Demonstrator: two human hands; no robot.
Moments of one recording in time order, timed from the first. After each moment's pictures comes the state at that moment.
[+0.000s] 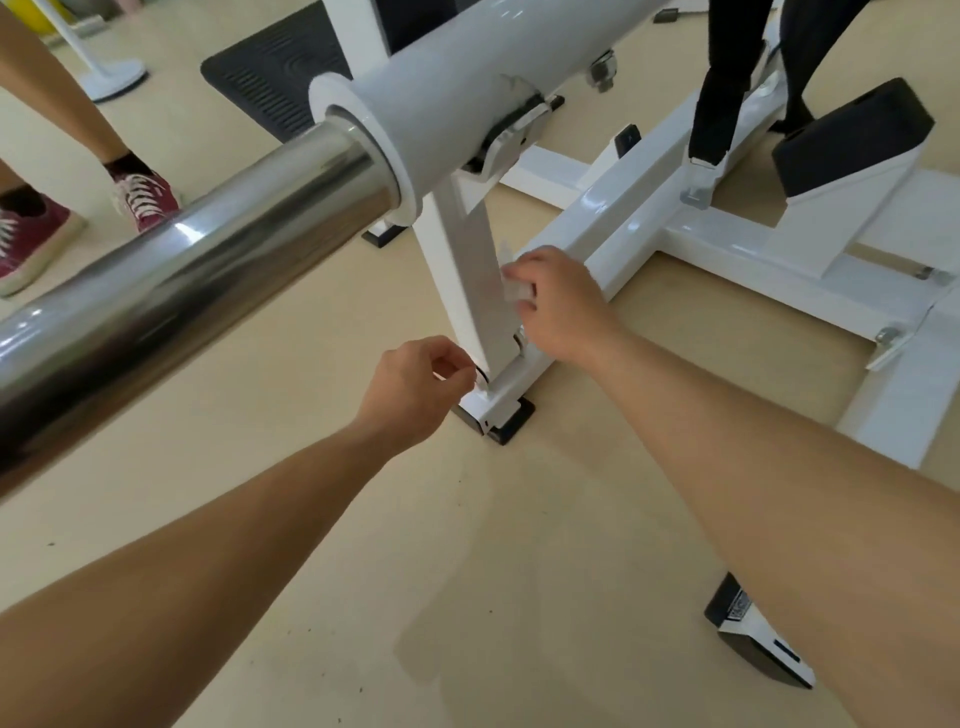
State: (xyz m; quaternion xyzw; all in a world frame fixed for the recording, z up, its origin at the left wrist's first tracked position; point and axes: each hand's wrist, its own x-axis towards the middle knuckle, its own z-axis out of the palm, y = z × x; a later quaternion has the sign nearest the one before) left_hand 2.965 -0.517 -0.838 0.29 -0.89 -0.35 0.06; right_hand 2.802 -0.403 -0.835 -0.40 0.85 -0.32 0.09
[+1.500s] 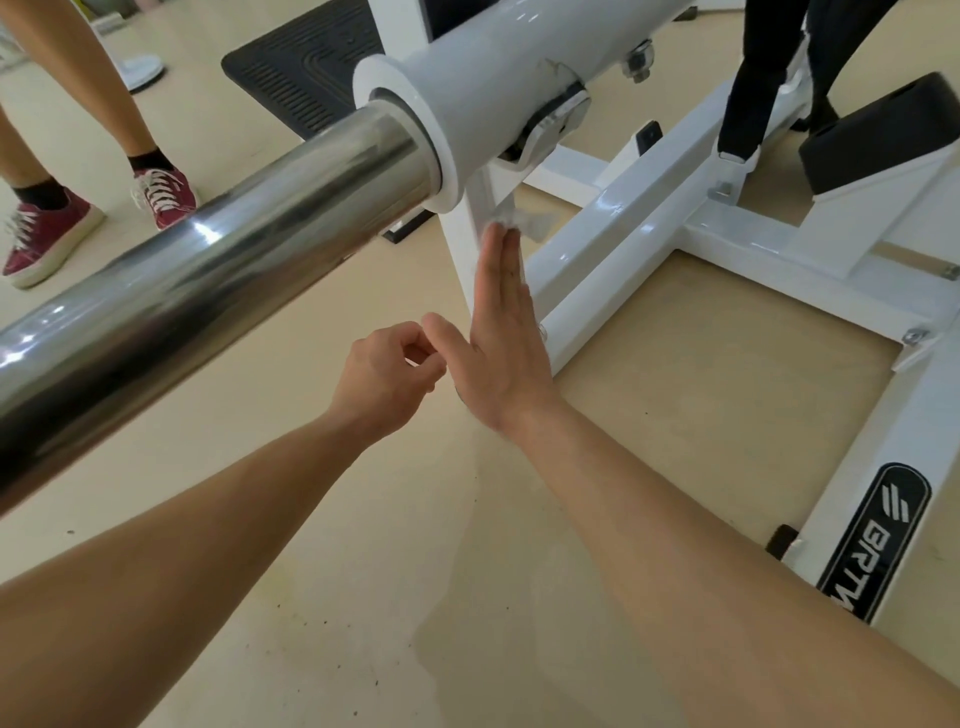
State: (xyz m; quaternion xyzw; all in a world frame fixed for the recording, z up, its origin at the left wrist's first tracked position) left_hand 2.988 -0.546 -0.827 0.32 -0.89 -0.31 0.10; right_hand 2.907 -0.437 -0.830 -0.37 0.78 -0.50 0.09
